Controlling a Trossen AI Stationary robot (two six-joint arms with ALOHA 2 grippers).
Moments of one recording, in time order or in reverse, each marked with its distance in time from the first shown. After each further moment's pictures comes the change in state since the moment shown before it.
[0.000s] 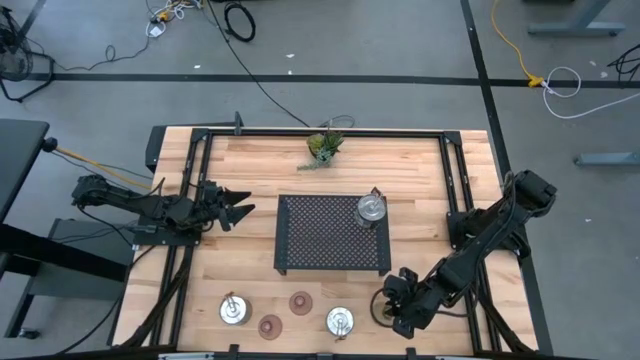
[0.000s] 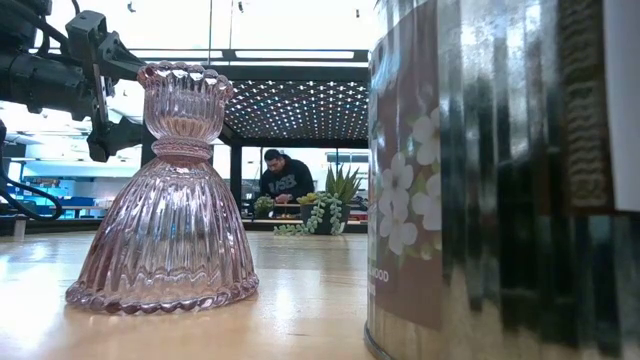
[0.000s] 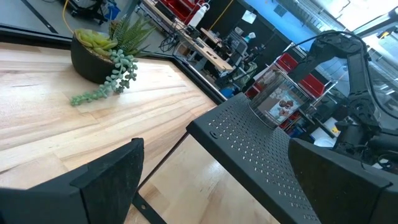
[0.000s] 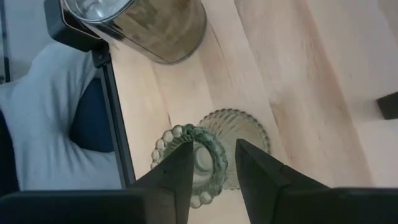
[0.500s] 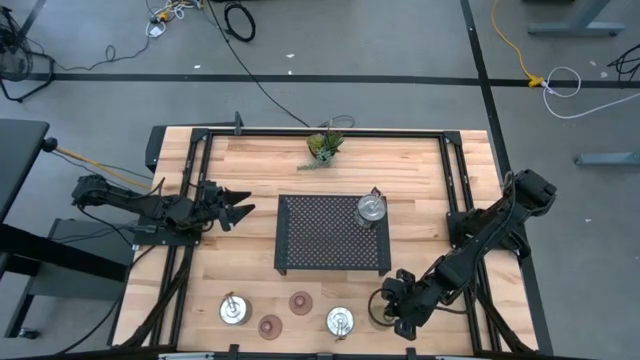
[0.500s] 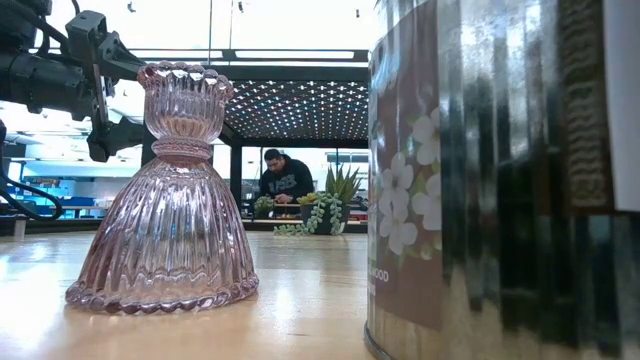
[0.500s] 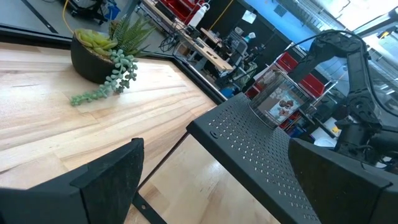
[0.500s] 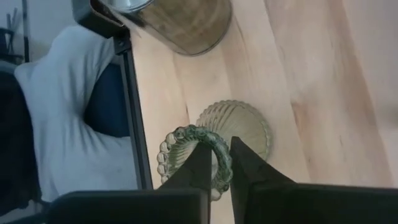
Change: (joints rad) left arm 0.000 0.000 0.000 0.000 0.000 0.000; right arm -0.014 -0.003 0.001 0.024 -0.088 -0.083
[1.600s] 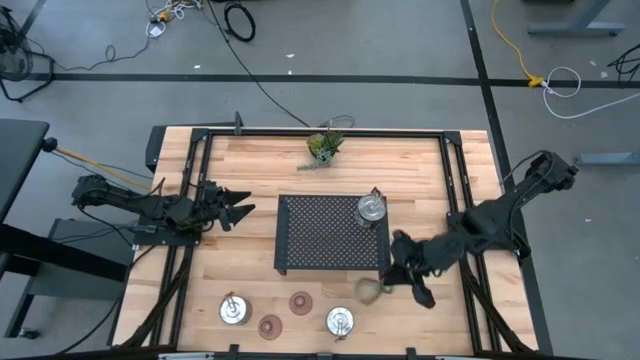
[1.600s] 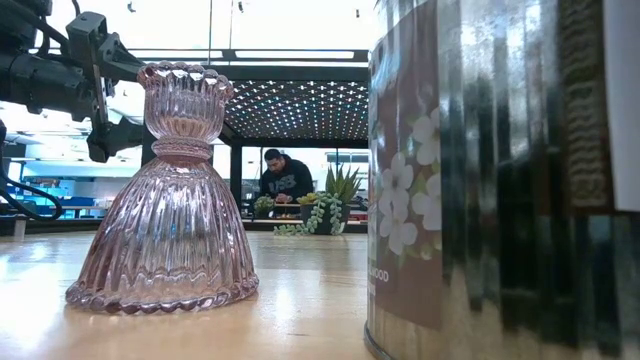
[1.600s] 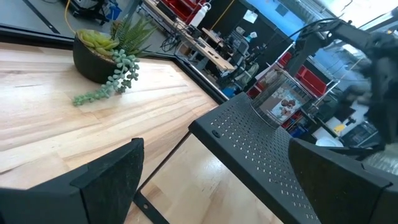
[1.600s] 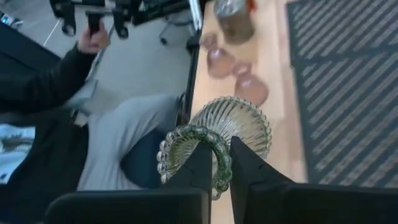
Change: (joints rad) left arm 0.000 0.000 0.000 -0.006 -0.003 0.002; right arm -0.207 -0.337 0.248 -0.204 -0.025 -0.427
